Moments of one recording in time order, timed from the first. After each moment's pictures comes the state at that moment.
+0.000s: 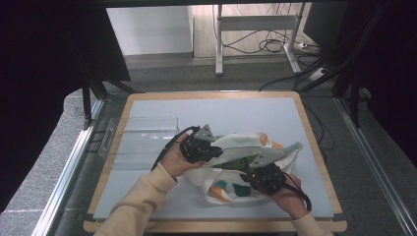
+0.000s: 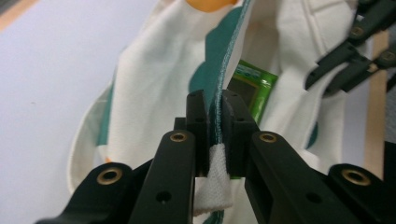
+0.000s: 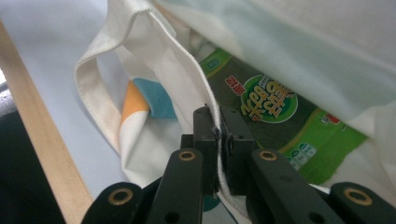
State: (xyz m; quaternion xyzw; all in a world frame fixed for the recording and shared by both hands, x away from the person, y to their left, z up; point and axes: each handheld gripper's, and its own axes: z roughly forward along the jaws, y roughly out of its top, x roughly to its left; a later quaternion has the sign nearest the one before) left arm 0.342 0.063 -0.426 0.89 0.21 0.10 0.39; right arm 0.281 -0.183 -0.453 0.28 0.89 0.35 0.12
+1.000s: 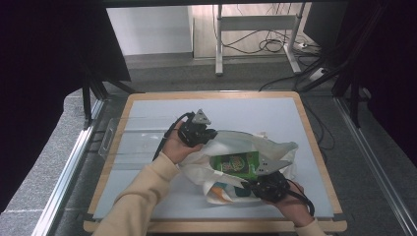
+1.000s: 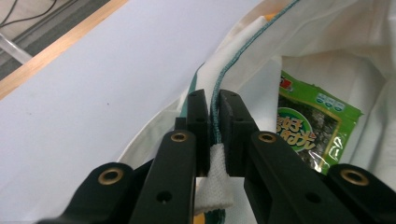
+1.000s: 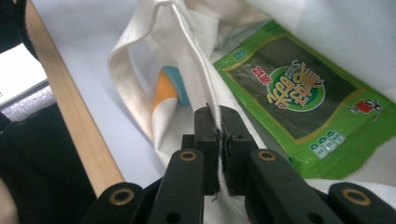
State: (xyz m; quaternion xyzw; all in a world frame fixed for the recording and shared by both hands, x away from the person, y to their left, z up) left arm 0.384 0.073 -0.427 0.87 0.28 0.15 0.39; right arm 0.262 -0.192 -0.454 0.27 0.89 0.37 0.09
